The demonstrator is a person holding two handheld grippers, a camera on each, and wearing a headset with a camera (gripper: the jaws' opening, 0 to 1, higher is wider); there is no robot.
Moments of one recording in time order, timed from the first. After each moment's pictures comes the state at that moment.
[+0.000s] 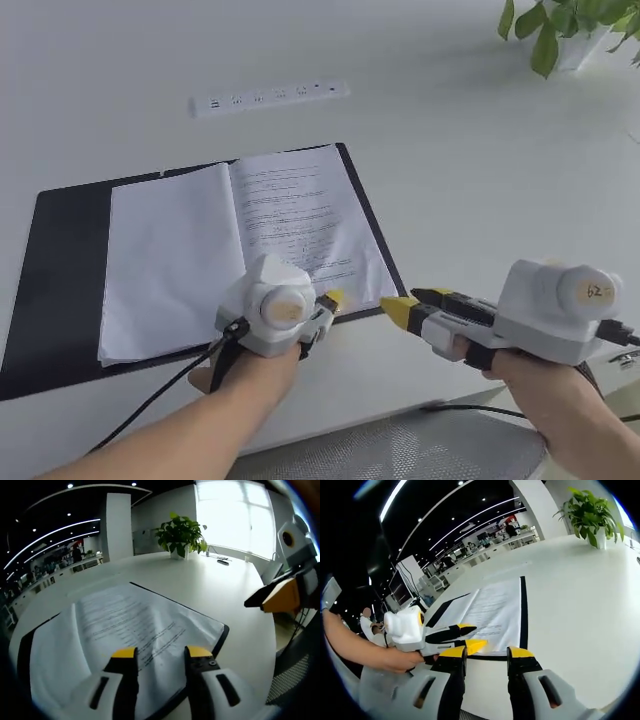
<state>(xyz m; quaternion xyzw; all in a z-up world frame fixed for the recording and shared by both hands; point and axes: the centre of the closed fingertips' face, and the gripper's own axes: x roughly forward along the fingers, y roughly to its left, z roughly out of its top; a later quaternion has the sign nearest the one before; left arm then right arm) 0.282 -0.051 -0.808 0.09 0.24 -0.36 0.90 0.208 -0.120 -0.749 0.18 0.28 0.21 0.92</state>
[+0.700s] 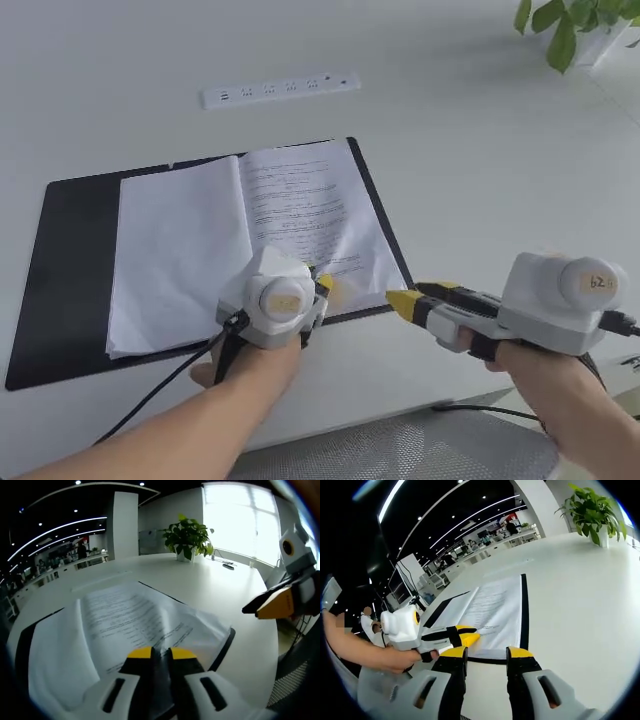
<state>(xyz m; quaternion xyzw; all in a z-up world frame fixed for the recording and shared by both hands) 0.290 -0.042 -0.808 0.07 0.24 -0.34 0.90 0.223 -0.116 -0.759 0.18 0.30 0.22 0.91</state>
